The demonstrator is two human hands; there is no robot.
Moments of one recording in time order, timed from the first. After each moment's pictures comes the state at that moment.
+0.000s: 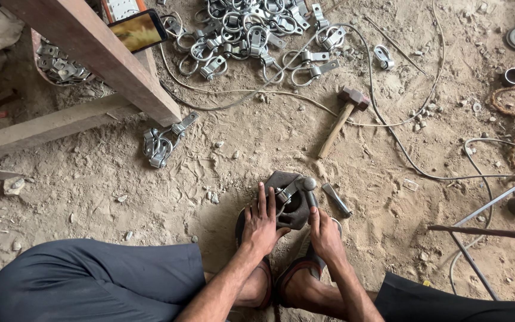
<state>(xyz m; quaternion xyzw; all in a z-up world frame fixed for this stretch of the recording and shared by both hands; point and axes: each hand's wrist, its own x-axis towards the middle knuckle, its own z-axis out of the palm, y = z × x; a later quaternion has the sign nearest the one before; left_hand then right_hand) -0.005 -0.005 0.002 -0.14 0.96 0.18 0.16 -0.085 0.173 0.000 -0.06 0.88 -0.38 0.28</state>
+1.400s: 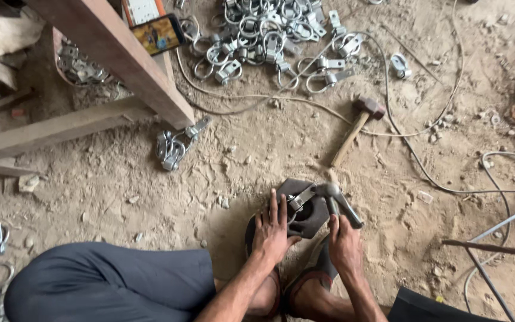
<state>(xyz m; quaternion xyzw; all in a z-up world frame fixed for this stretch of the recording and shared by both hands) -0.004 -0.005 0.002 -0.15 0.96 0.19 0.13 -0.087 0.183 -0.008 -0.10 0.93 -0.34 0.12</state>
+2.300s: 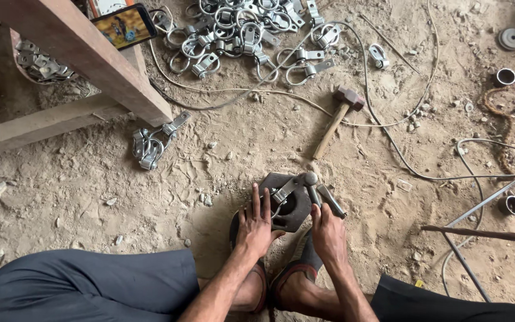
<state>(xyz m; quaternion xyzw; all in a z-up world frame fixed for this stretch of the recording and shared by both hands) -0.009 -0.006 -0.001 -0.15 0.95 0.21 0.14 -0.097 0.178 0.002 -0.09 0.93 -0.31 0.18</state>
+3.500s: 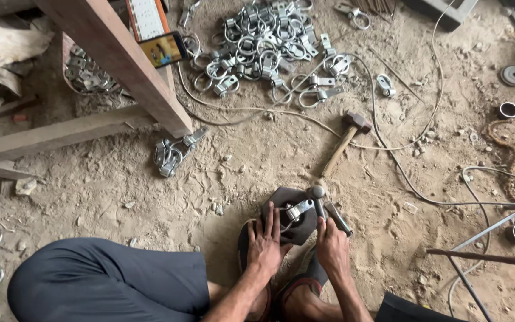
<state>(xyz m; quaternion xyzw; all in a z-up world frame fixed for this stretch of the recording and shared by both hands) 0.002 0.014 -0.001 -0.18 0.96 0.18 0.14 -0.100 0.168 0.010 -0.11 0.93 -0.33 0.11</state>
